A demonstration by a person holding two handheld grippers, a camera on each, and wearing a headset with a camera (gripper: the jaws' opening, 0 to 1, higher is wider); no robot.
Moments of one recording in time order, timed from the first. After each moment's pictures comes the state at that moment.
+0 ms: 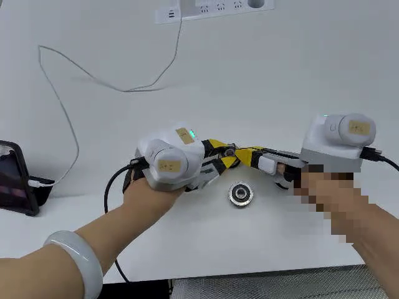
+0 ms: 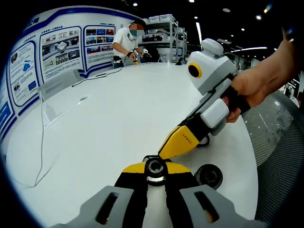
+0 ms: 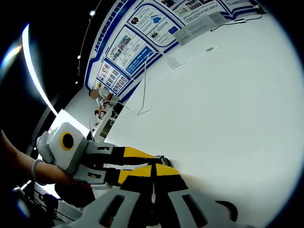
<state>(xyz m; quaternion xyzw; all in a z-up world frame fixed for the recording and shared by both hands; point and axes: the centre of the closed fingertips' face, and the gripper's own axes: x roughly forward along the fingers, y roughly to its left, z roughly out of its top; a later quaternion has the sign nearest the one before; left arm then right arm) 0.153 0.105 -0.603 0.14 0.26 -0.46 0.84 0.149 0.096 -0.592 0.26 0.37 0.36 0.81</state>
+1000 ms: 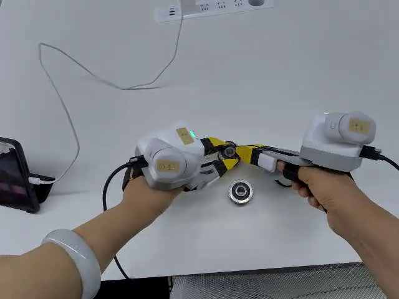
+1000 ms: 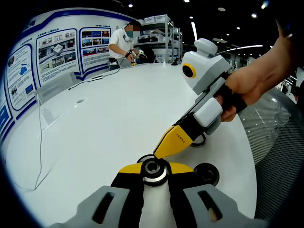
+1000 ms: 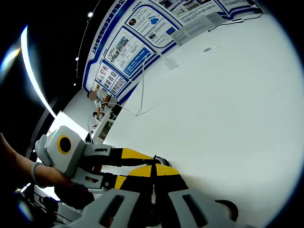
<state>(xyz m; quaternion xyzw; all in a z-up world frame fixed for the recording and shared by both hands) 0.149 0.105 -0.600 0.14 0.25 -0.47 0.83 0.151 0.096 -0.593 0.27 0.37 0.35 0.82</state>
